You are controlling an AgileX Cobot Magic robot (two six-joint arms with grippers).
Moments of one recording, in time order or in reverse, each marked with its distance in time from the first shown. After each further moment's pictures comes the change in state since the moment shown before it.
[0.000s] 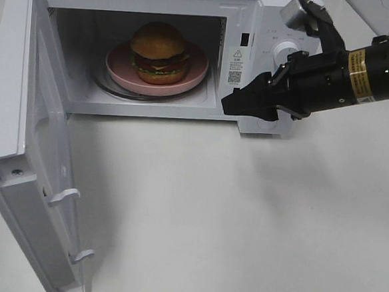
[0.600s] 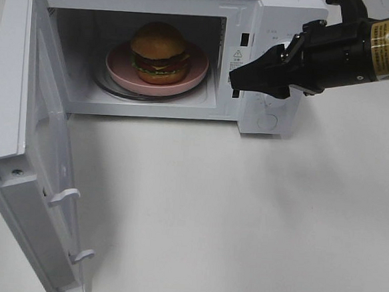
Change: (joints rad) left arm 0.000 0.000 0.000 0.000 0.000 0.000; right arm 0.000 -0.105 -0.006 -0.011 0.039 -0.042
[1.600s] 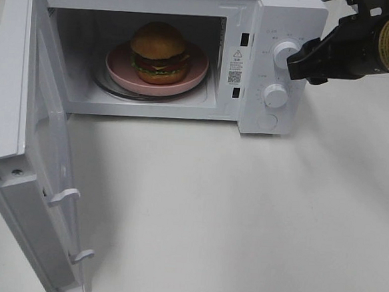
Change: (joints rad) left arm 0.000 0.000 0.000 0.000 0.000 0.000; right arm 0.000 0.000 0.000 0.003 0.558 -0.056
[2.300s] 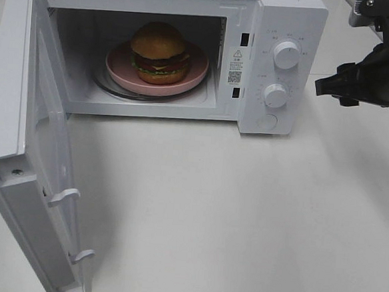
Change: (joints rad) left arm 0.000 0.000 0.000 0.000 0.000 0.000; right arm 0.000 -0.001 0.071 0.587 0.330 -0.398
